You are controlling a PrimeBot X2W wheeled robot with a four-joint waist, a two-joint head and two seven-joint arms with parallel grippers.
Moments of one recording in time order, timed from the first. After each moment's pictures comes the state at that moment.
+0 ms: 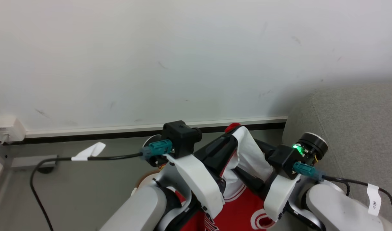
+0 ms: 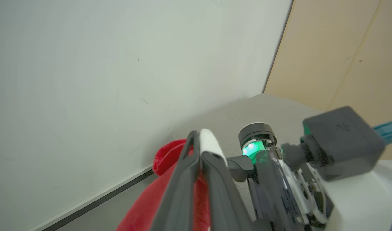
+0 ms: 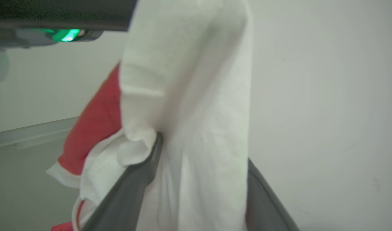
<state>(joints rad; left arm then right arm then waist) -0.50 0.14 -0.62 -0.08 -0.53 -0.02 0.23 -0.63 -0.35 0.90 0.20 0.51 0.13 -0.01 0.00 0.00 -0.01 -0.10</state>
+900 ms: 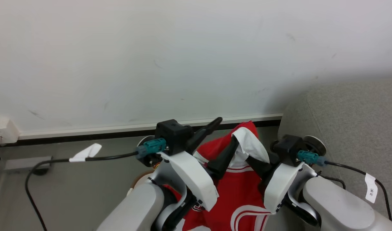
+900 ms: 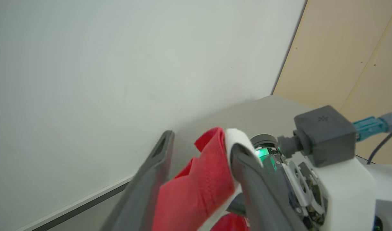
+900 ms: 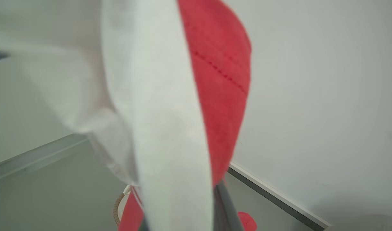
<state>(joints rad) -0.50 0.14 -0.62 -0.02 -0.53 0.01 0.18 -0.72 -0.31 1.00 0.41 0.73 0.13 -0.11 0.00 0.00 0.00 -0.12</state>
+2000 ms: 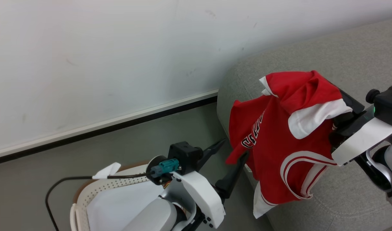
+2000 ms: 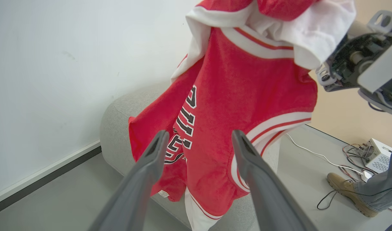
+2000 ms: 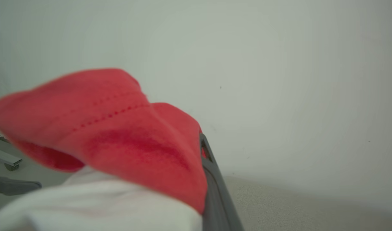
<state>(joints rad) -0.46 0.12 -0.69 0.12 -0.50 0.01 0.07 -0.69 -0.53 0.62 0.19 0.67 0.13 -0.07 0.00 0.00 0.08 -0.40</state>
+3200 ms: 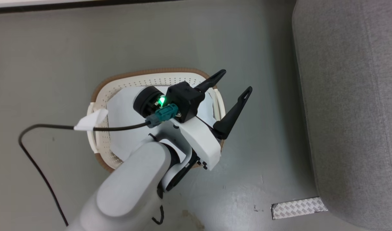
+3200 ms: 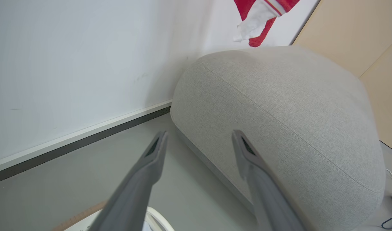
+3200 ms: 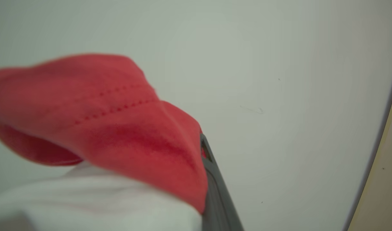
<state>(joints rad) -0.76 0.16 -0.68 0.14 -0.40 -0.03 0.06 -1.58 -0.57 -0.15 0.56 0.20 0.13 0.12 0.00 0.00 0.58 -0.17</state>
